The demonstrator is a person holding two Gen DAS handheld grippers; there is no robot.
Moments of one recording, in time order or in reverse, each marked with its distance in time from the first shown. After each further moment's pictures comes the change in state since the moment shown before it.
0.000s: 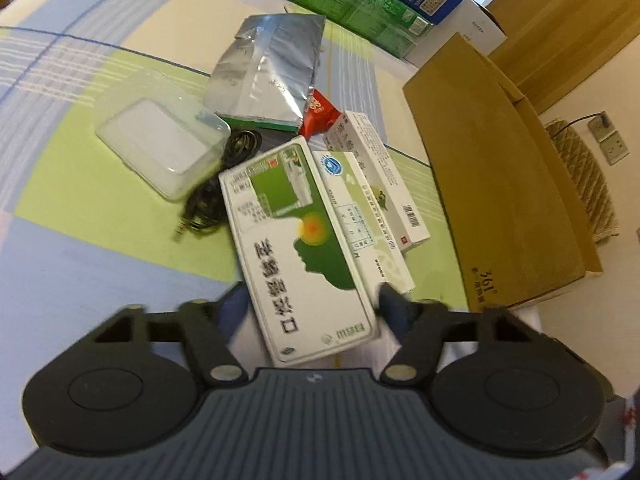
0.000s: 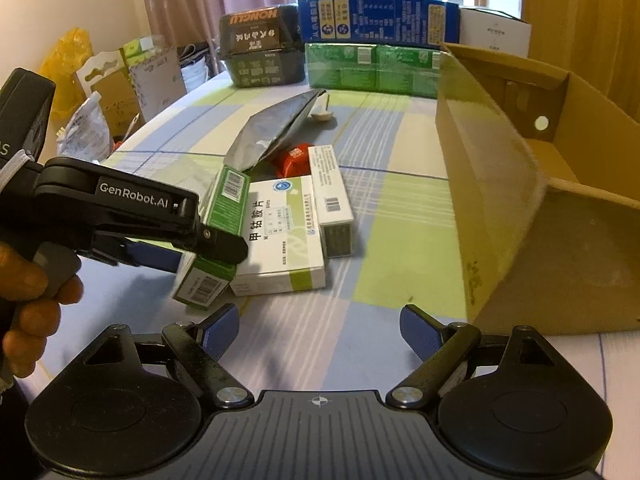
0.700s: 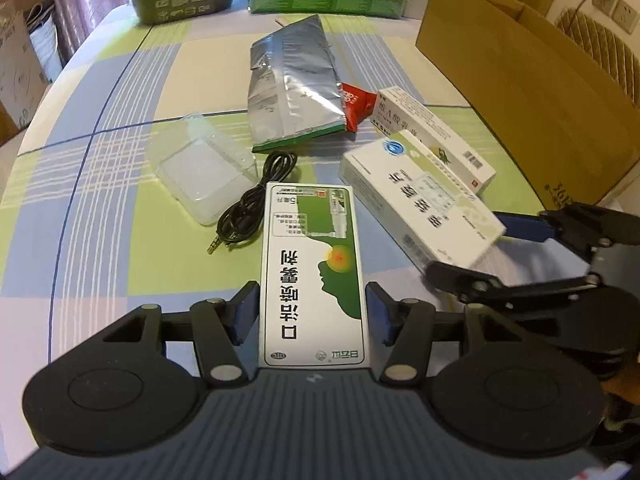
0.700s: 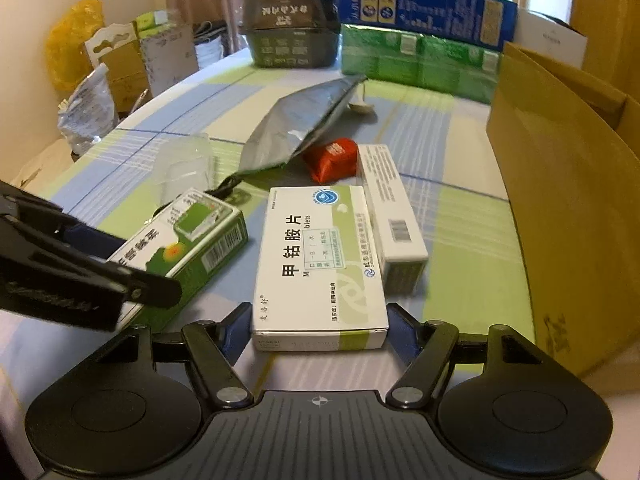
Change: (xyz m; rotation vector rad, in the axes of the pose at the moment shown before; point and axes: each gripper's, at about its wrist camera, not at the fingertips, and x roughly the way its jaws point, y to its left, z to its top) left arm -0.018 -0.004 -0.003 0.381 0.028 0.271; right arm 0.061 0.028 0.020 -0.075 0.041 -0.003
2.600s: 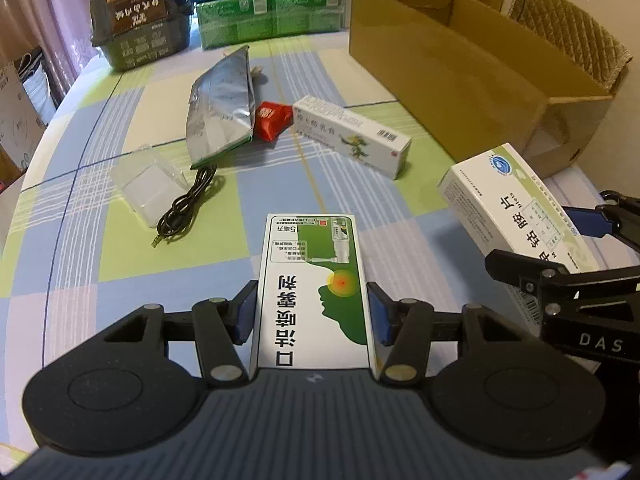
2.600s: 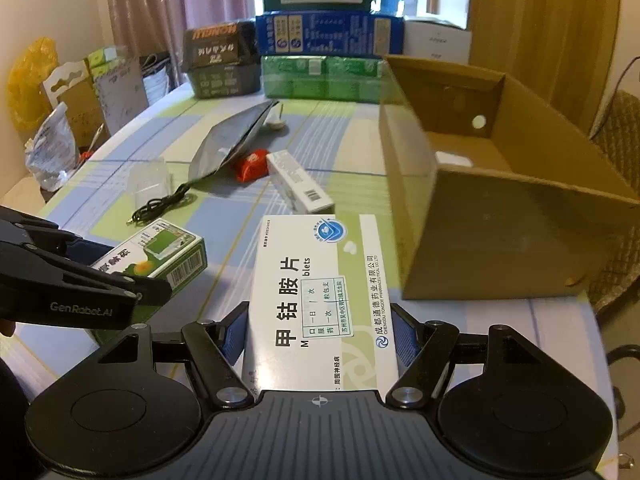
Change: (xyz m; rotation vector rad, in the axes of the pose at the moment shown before) left arm -0.044 -0.081 -0.027 0.098 -0.069 0.036; right arm -0.113 -0.030 -0.044 0.125 -0.063 -0.133
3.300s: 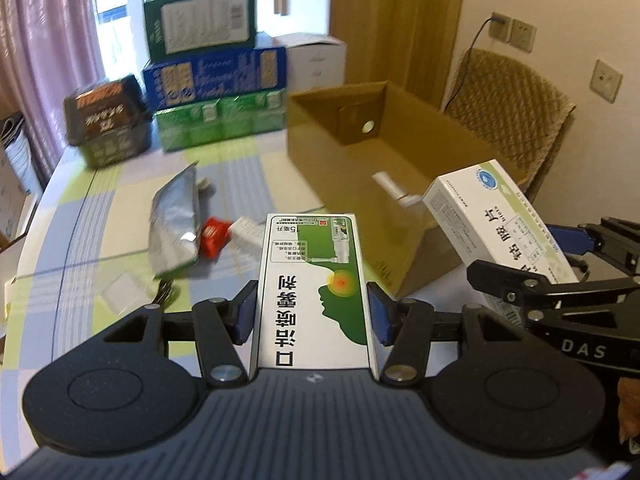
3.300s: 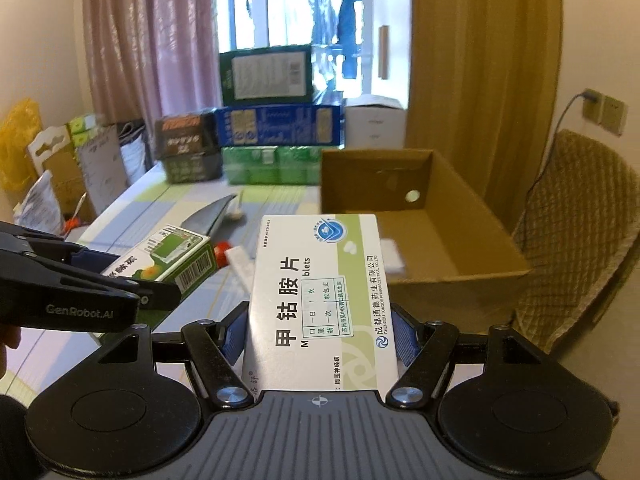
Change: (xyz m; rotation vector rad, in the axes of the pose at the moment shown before) left arm -0.080 -0.061 0.057 0.056 -0.192 -0.082; right arm -0.093 -0.041 0.037 0.060 -0.175 -0.070
